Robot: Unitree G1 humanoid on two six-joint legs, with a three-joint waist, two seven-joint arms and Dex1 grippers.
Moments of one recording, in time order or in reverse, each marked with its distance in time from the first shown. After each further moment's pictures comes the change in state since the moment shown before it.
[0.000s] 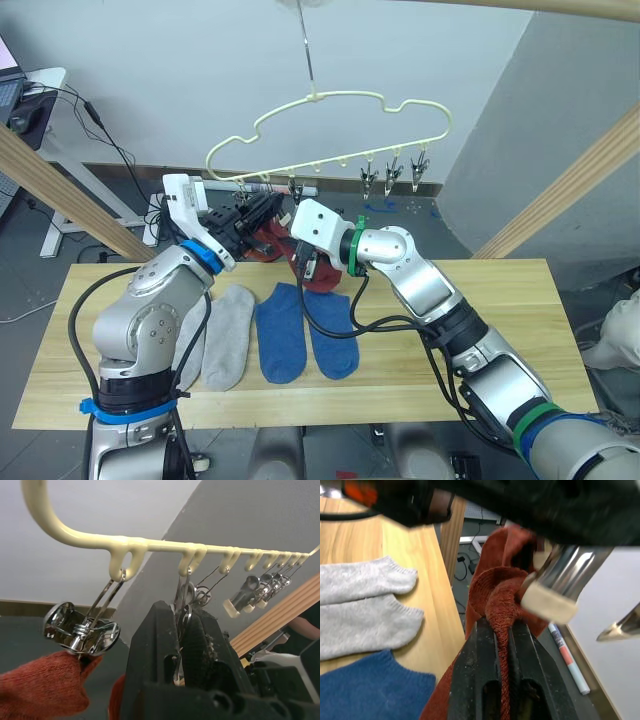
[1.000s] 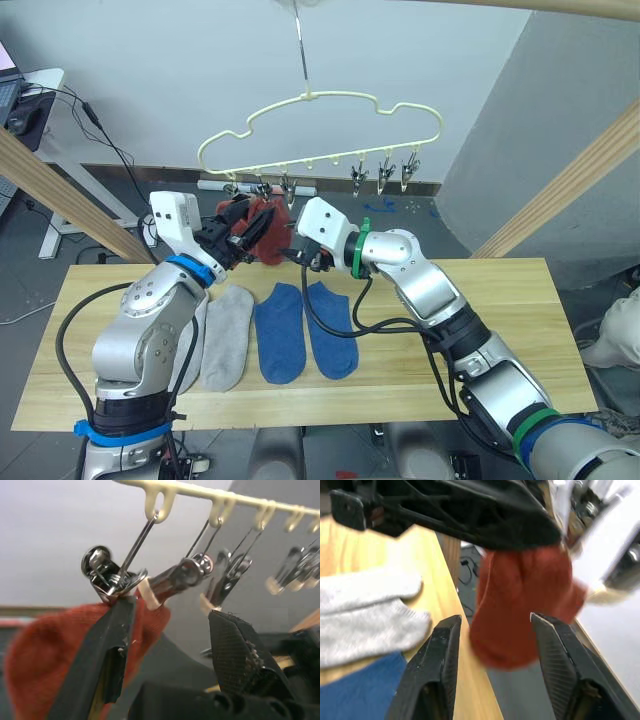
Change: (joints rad) left arm 0.136 0.010 -0.047 -0.038 0.255 -0.214 0.045; right arm 0.073 -0.055 -0.034 -0.092 0.043 0.047 0.030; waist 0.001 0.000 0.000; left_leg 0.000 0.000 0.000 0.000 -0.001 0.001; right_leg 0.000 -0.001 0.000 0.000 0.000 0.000
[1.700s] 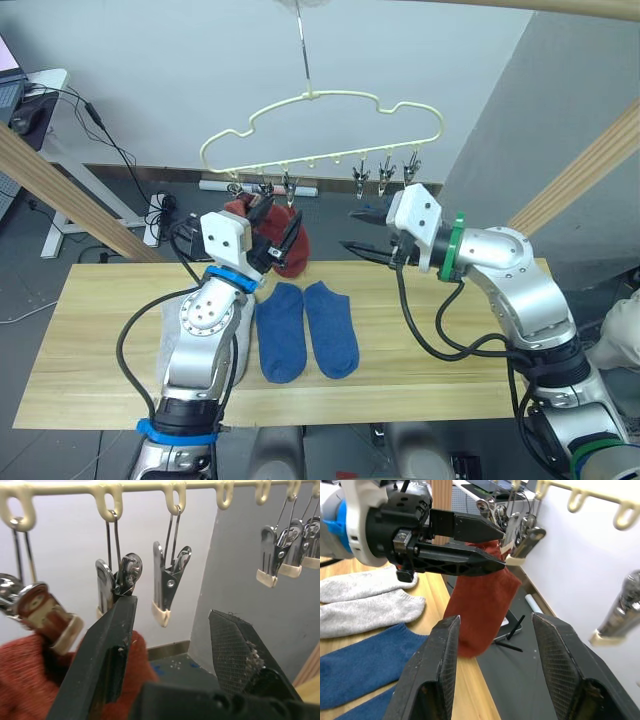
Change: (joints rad) left arm -0.033 -0.187 -0.173 0.210 0.339 -0.461 0.067; right arm 0.181 -0.300 -0.238 -0.426 0.242 0.191 0.125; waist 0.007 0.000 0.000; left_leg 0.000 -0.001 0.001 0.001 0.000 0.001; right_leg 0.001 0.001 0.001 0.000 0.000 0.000
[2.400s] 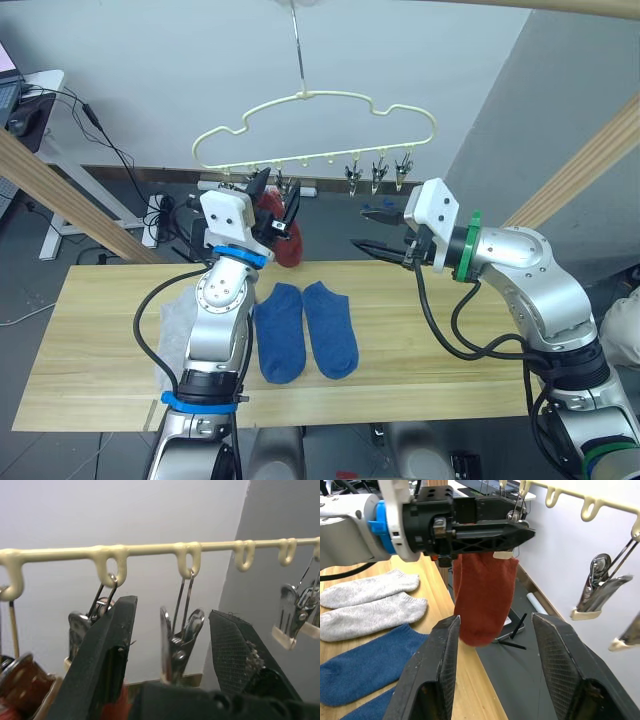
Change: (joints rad) left arm -0.112 -0.068 0.030 0.075 0.021 -0.039 0.089; right arm 0.000 -0.041 -0.022 -0.019 0.085 0.013 -0.014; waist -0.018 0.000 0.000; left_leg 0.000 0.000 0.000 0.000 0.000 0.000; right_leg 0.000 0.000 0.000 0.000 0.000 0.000
